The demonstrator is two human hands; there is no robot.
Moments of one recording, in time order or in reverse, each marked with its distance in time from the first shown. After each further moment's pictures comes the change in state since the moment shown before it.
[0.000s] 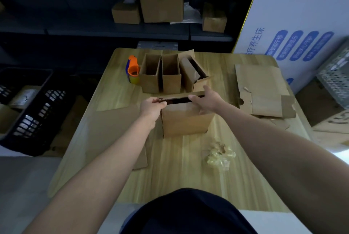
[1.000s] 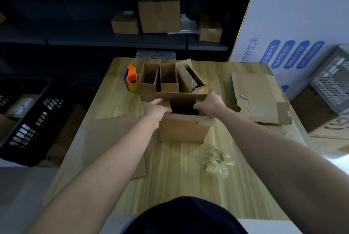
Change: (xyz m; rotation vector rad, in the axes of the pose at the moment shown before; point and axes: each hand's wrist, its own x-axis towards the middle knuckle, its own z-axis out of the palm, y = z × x) left_hand -0.004 0.021 0.011 0.009 -0.106 0.003; right_hand -0.011 -0.017 -0.019 0.082 0.139 0.144
